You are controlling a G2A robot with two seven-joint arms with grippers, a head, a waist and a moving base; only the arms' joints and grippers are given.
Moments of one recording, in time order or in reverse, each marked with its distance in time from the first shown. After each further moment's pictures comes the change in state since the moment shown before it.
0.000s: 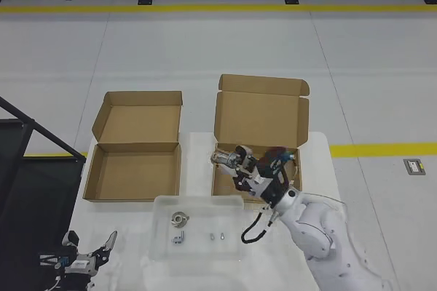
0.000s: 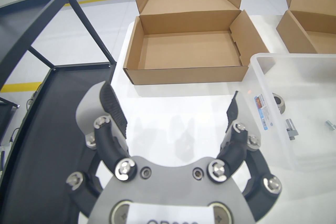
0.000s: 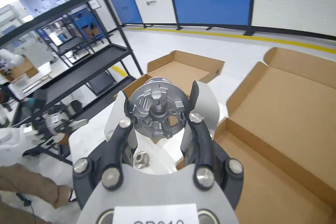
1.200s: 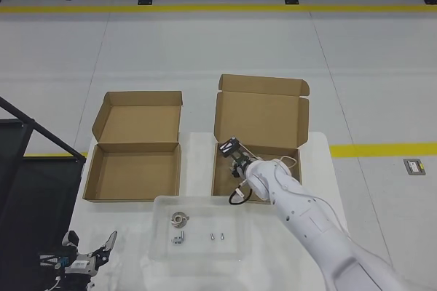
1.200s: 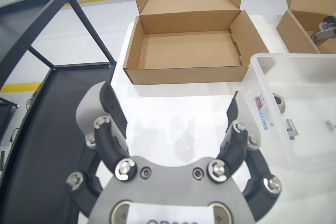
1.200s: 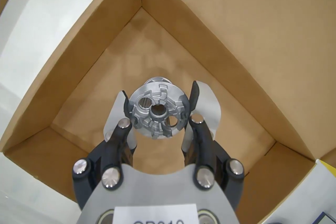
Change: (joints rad) left arm 0.000 0.000 0.000 0.000 0.000 0.000 0.000; right arm 0.619 -0.234 -0.440 1.075 -0.189 0.234 0.311
